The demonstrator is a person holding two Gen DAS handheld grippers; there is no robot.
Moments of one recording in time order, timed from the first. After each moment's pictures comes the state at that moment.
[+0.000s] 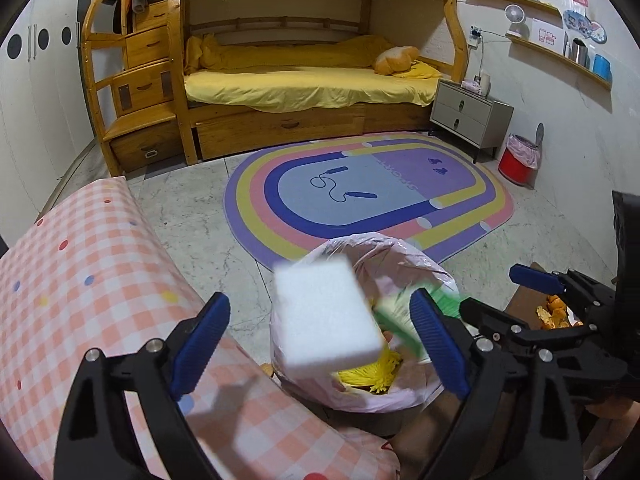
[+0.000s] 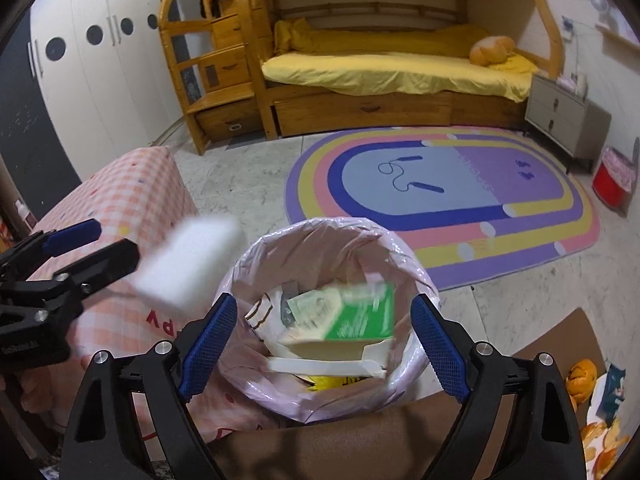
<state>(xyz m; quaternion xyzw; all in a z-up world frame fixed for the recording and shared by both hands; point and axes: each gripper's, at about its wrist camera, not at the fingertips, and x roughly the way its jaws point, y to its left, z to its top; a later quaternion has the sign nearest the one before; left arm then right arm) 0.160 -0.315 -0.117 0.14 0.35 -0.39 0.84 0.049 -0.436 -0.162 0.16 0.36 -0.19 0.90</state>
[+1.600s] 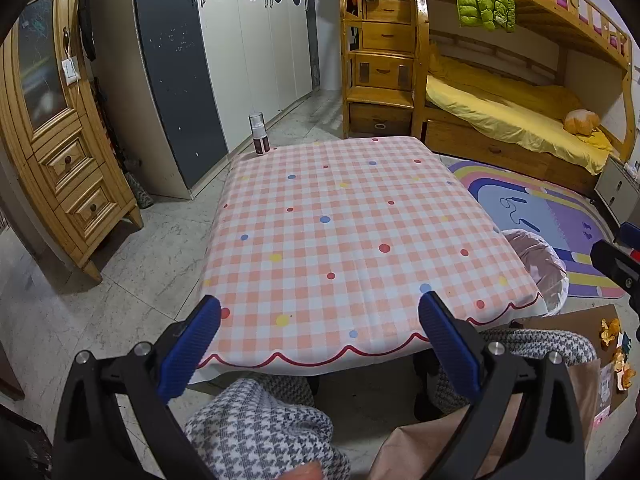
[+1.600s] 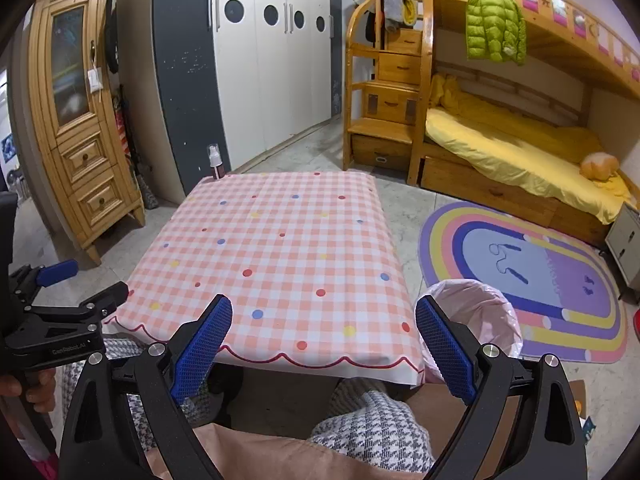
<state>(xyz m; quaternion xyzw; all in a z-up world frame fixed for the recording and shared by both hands) 0.028 0.014 0.005 0.06 0.38 -0.05 0.92 -0.015 -0.170 0.004 0.01 0.33 0.00 0.95</state>
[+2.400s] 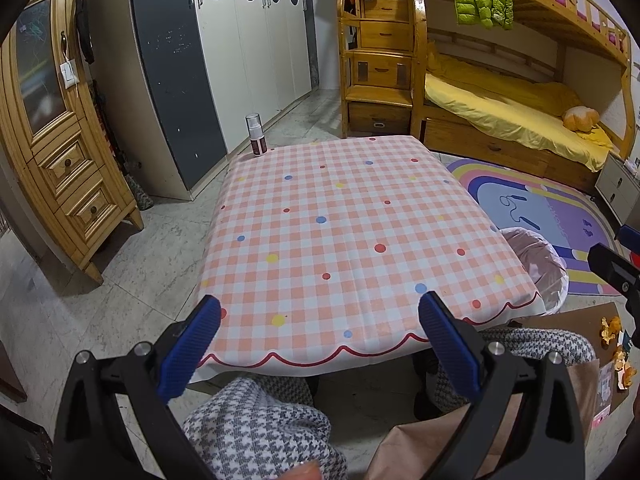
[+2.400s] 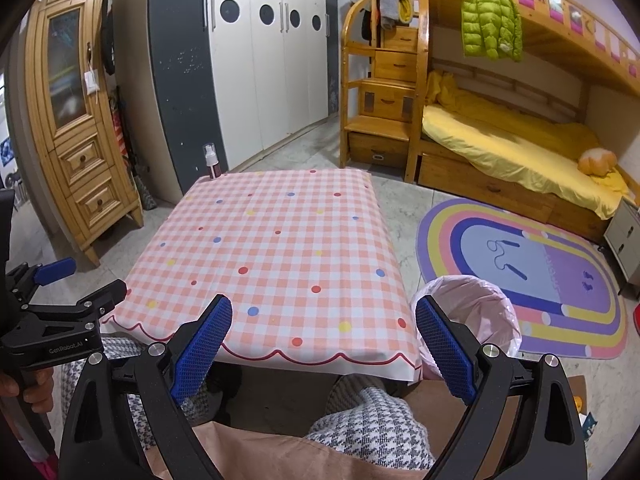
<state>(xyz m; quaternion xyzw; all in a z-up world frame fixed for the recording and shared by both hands) 0.025 0.008 0.006 0.06 0.38 -0.05 0.92 -0.014 -0.173 0.000 0.02 0.33 0.00 0.94</state>
